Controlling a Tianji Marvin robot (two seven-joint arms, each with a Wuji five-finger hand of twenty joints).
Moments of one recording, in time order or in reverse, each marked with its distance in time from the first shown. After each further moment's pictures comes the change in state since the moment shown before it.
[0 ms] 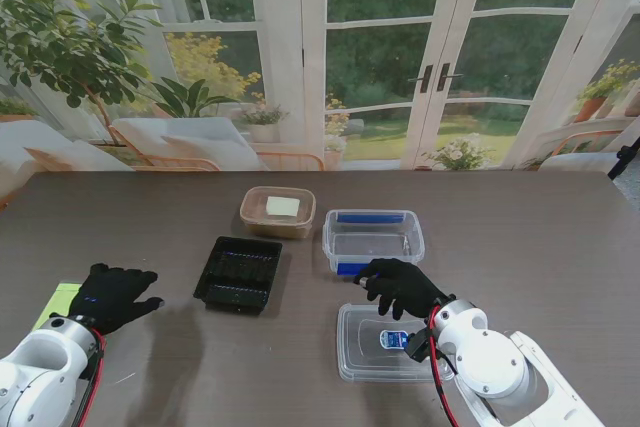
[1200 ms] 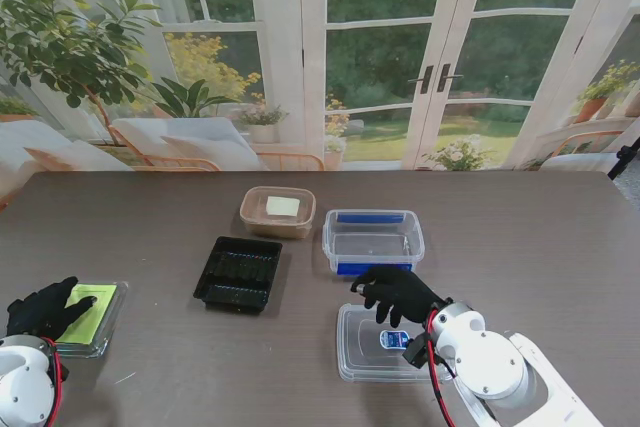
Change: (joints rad) left arm -0.121 -0.041 -0.059 0.364 -0.342 0.239 0.224; right arm -0.003 0.006 -0.009 -0.003 0.018 0.026 0.035; left_hand -0.012 0.038 -0.009 0.000 -0.154 -0.018 -0.069 -0.075 -0.205 -0.003 -0.057 -0.094 -0.197 -0.002 -0.141 -0.105 -0.040 0.000 -0.412 0.036; right_hand 0.000 0.000 0.000 0.000 0.000 0.000 -0.002 0.000 0.000 0.000 0.000 0.000 0.000 0.000 0.000 0.000 0.000 0.000 0.000 0.000
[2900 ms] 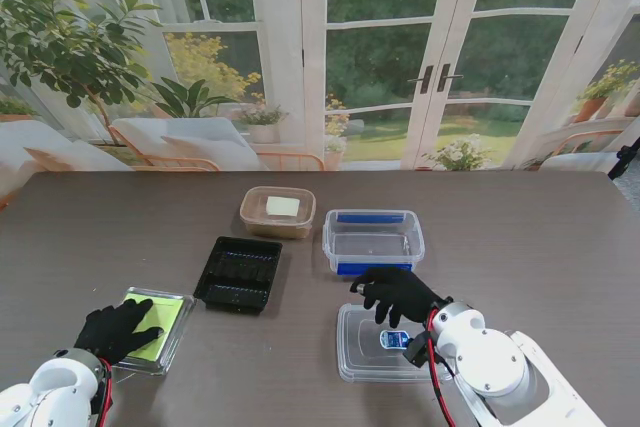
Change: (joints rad) left arm 0.121 0.041 0.149 -0.232 0.102 -0.038 -0.227; right arm 0.010 0.002 0.000 0.011 0.025 -0.002 0.015; left_hand 0.000 0.013 0.007 0.002 -0.011 0.027 -0.074 -0.042 -0.055 0.025 -0.140 -0.032 0.003 0.027 -0.021 0.003 0.014 0.000 -0.011 0.028; right_hand 0.013 0.000 0.000 0.000 0.000 0.003 -0.001 0.000 0.000 0.002 0.000 0.000 0.000 0.000 0.000 0.000 0.000 0.000 -0.001 0.000
